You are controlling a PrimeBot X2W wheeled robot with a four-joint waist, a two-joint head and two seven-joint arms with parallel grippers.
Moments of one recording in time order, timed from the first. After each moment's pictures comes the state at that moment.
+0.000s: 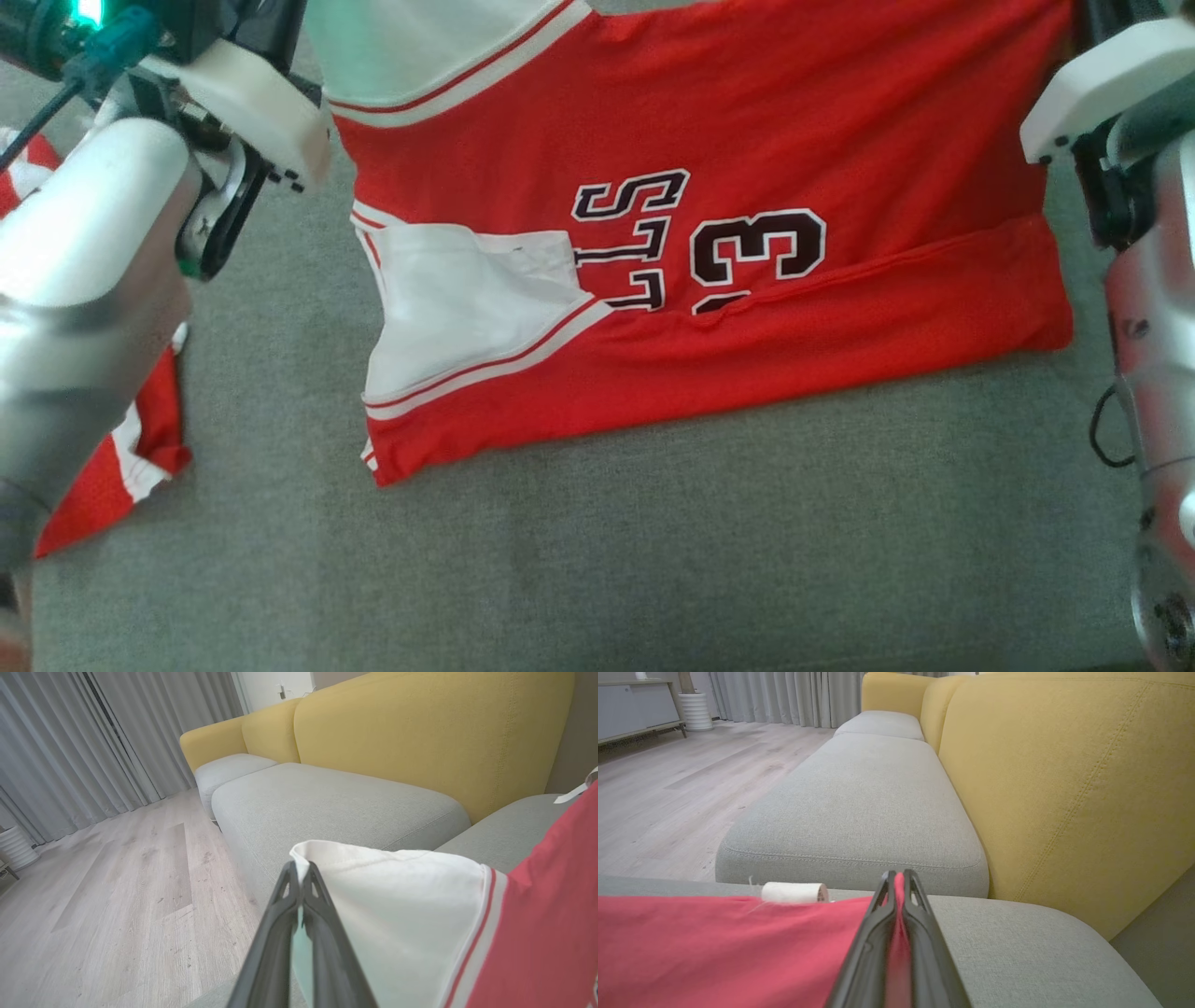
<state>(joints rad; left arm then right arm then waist) -1.17 0.49 -1.04 0.60 -0.78 0.05 -0.12 -0.92 -0.22 0.03 0.77 0.06 0.12 -0.02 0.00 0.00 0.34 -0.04</state>
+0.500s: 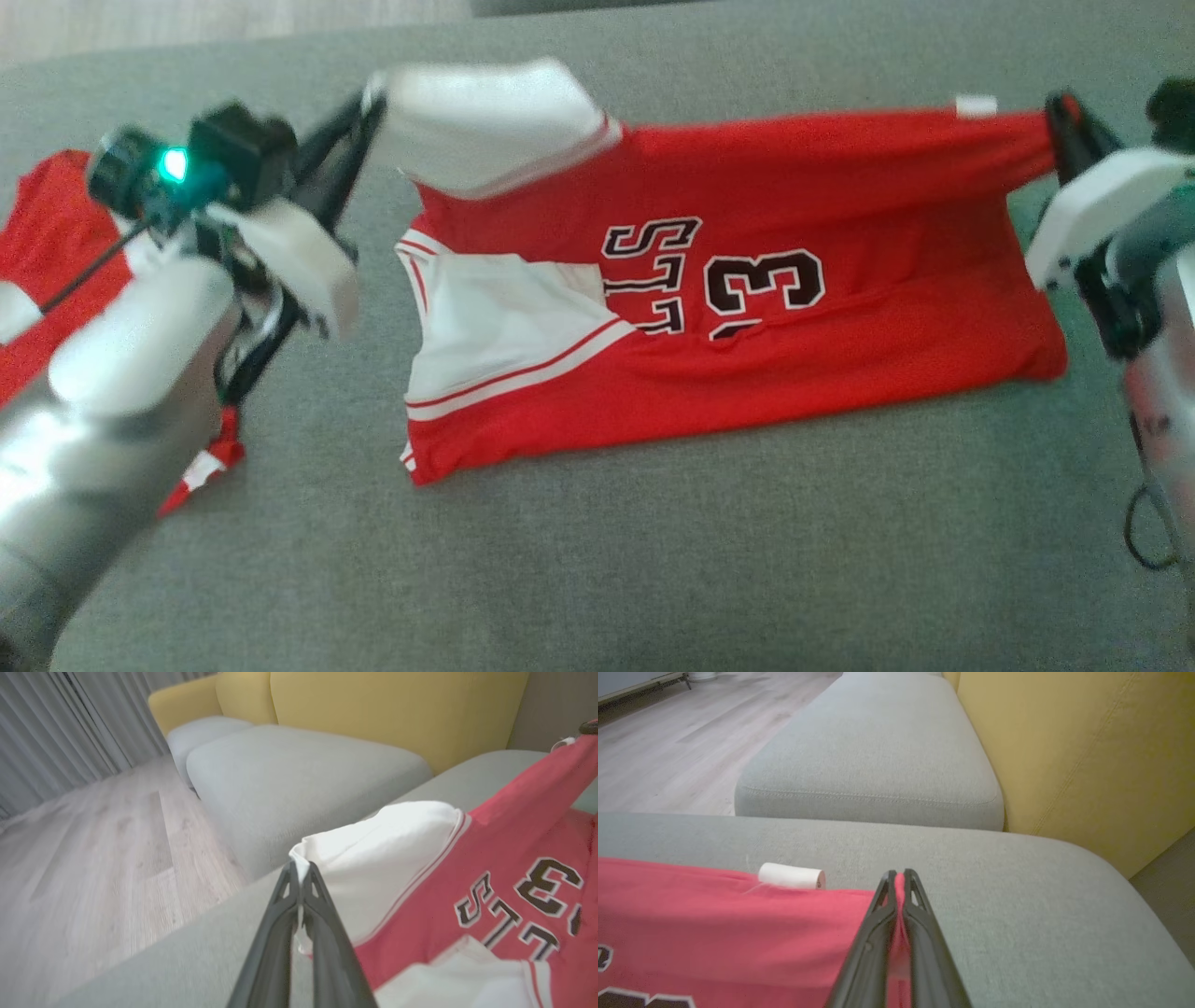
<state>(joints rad) -1.01 0.49 -1.11 0.62 -0.80 -0.05 -0.14 -0.78 -0.33 0.18 0.82 0.26 0.12 0.06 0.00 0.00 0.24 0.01</state>
